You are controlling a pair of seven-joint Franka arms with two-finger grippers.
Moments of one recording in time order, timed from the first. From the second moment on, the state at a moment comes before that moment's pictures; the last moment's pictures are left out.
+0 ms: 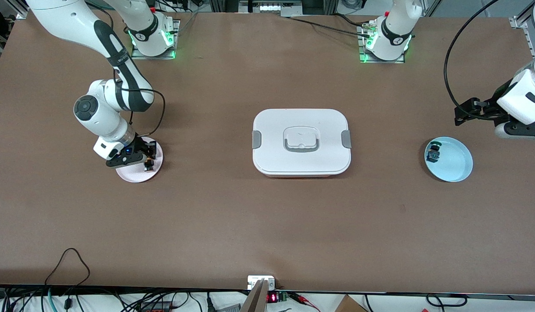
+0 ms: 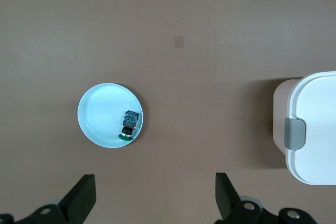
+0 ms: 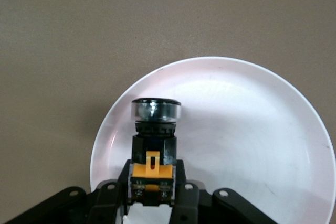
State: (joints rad) left arm -0.05 0.08 0.02 -1.57 0.05 1.60 0.01; right arm 0.07 0.38 0.04 -2.29 0.10 2.76 -0.20
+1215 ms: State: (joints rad) left arm -0.04 0.02 0.02 -1.64 0.04 1.62 0.00; right arm 0.07 0.07 0.04 -1.97 0.07 2.04 -0.15
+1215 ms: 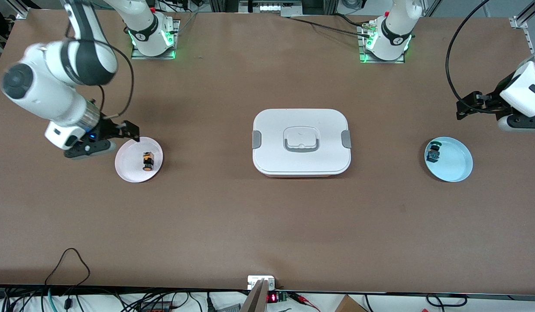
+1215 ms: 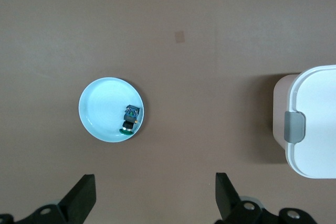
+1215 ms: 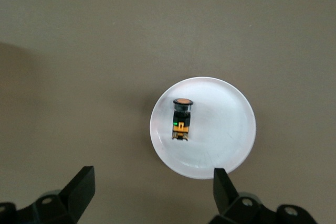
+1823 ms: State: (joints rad) left arm -0.04 -0.02 0.02 -1.69 0.02 1.59 0.00; right arm 0.07 0.04 -0.02 -1.61 0.03 1.63 -0.14
